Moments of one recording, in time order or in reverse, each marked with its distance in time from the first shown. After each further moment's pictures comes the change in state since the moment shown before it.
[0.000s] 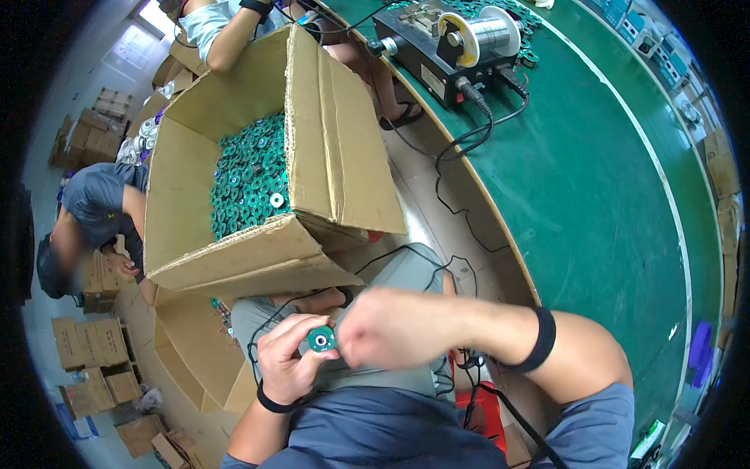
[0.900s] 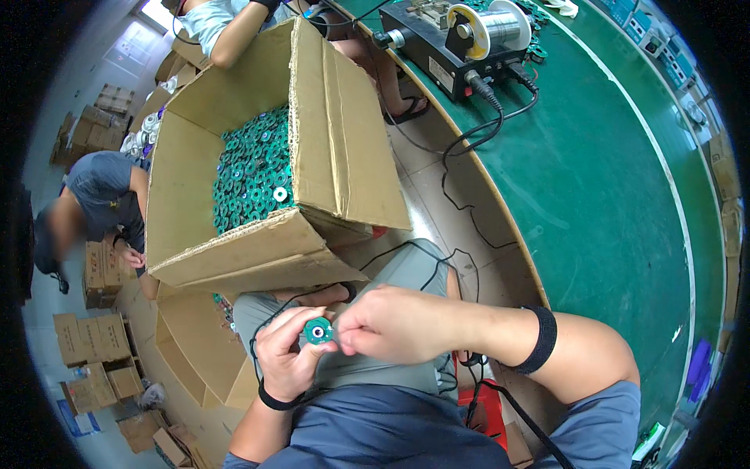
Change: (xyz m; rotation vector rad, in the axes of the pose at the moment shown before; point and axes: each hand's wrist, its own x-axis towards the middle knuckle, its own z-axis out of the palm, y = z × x) left_hand -0.001 -0.006 0.001 -0.019 0.064 -0.053; right_hand 0.005 0.003 0.004 -0.067 0.038 0.139
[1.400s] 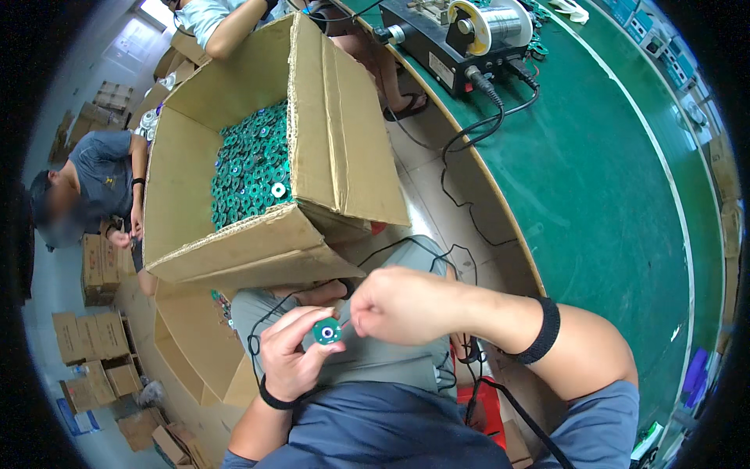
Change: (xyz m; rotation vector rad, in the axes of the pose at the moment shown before) left_hand -0.002 0.006 0.002 -0.030 -0.045 0.033; right_hand -0.001 -0.006 -0.011 0.019 0.009 0.111
